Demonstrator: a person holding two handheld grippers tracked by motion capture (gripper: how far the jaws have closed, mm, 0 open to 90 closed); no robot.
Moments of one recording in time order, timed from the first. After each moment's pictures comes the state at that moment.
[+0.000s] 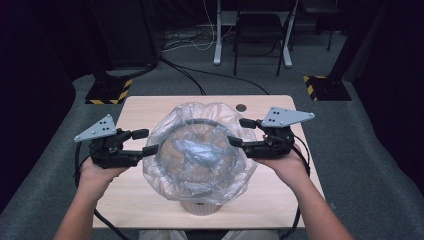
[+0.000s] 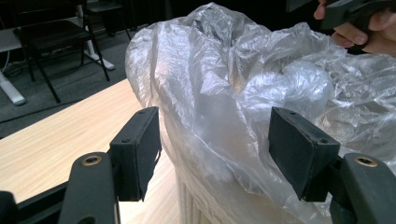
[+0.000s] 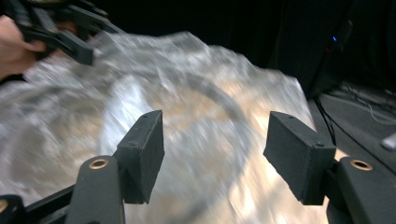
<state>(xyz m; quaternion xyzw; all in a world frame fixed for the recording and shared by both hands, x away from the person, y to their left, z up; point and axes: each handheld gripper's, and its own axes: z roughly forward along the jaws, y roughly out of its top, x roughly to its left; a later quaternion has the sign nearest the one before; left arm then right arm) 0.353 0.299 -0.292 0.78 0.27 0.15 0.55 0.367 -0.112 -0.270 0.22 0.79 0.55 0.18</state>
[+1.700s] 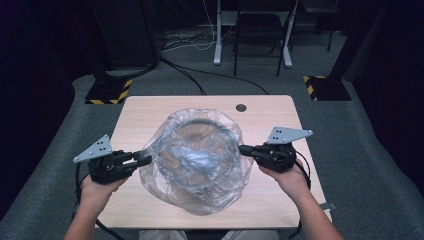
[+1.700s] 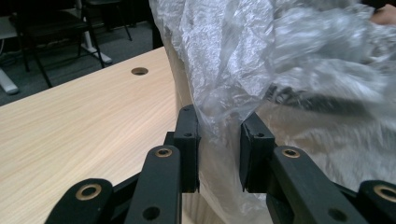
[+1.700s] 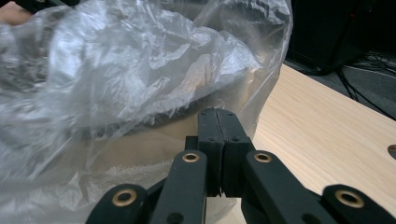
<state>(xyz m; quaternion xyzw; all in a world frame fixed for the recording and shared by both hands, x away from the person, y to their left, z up) 0.345 0.321 -0.346 0.77 0.28 0.14 0.56 0.370 -0.133 -0.331 0.24 0.80 0.53 0.13</state>
